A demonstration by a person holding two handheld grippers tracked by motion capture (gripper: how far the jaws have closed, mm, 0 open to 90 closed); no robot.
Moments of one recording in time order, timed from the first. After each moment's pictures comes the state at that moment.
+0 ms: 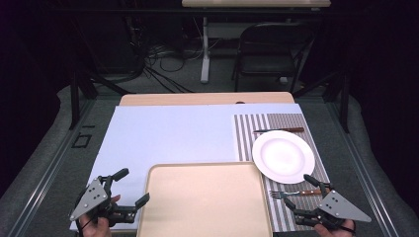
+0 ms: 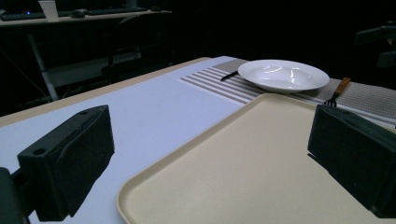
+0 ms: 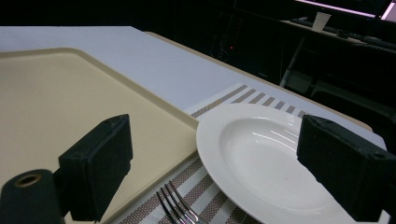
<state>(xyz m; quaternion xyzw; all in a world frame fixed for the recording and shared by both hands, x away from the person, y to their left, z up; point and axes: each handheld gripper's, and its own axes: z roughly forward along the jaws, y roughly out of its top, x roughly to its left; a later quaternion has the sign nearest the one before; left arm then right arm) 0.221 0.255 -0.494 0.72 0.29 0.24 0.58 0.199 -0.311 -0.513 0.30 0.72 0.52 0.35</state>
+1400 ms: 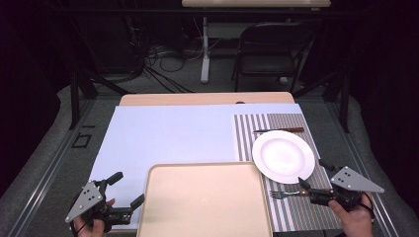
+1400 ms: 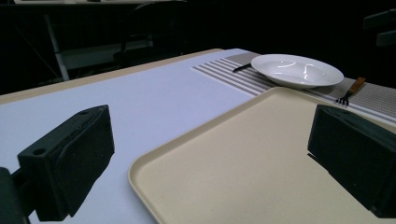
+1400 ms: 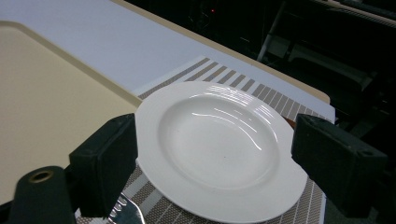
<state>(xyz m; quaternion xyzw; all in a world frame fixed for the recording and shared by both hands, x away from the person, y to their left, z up) 0.215 0.266 -0.498 0.71 0.33 0.23 0.57 0.238 -0.348 -0.478 0.34 0.75 0.45 0.34</state>
